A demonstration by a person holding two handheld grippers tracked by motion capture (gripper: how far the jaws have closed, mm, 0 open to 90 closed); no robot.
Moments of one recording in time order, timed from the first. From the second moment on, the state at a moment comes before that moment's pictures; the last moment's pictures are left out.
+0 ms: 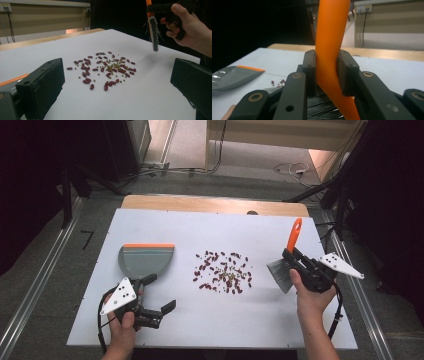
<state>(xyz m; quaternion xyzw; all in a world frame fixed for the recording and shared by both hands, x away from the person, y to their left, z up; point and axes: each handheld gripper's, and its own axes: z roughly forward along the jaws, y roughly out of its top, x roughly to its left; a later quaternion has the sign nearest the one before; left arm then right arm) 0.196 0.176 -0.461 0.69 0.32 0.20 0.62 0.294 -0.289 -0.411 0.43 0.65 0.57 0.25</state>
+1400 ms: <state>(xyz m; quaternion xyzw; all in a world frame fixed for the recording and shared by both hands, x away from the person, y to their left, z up) 0.204 0.072 -0.432 0.74 0.28 0.12 0.60 0.222 -0.154 -0.391 0.29 0.69 0.64 0.19</state>
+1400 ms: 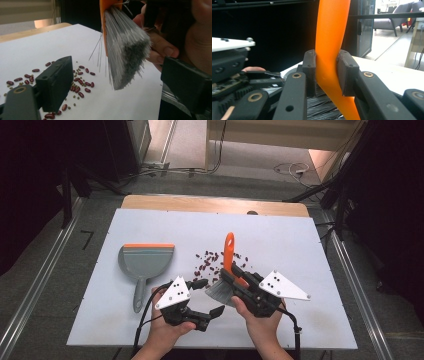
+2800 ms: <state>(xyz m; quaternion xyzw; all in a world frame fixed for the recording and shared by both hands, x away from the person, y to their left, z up) 0.219 0.136 -0.420 0.76 0.21 0.06 0.62 0.257 -0.186 -0.389 0.16 0.76 0.62 0.00</state>
